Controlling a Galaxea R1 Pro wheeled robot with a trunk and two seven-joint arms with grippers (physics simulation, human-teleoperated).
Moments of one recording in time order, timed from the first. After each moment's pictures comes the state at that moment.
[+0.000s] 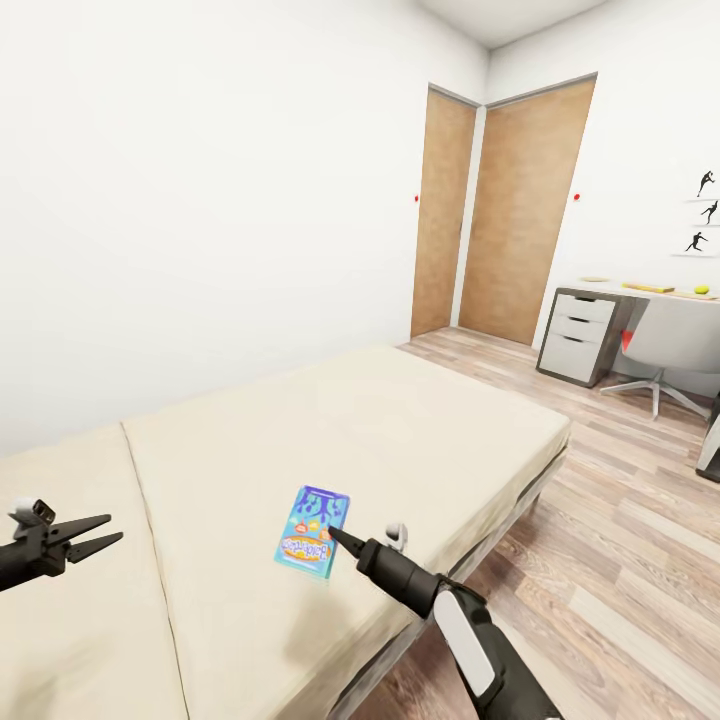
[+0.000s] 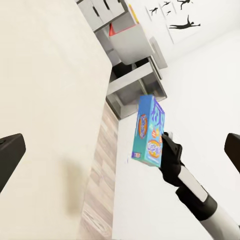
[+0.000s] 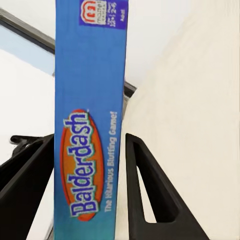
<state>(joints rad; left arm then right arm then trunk) -0.59 0.74 -0.06 -0.52 0.62 0.73 -1.57 -0.40 0.15 0.15 -0.92 -0.68 0.43 0.71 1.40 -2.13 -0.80</state>
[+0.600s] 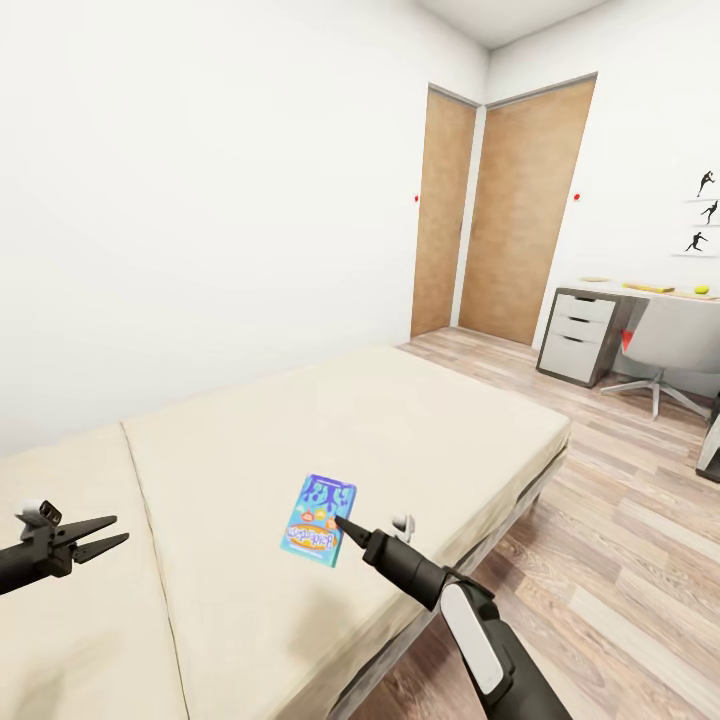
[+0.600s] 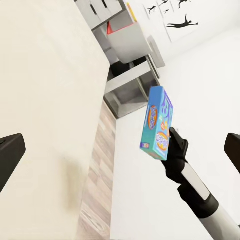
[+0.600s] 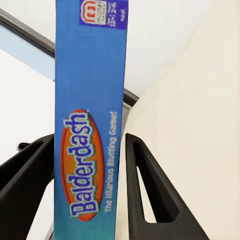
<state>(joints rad) -0.59 0.72 -0.06 -0.52 0.61 0.72 -1.57 -0.39 0.14 0.13 -1.00 -0.69 0.43 0.70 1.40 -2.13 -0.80</state>
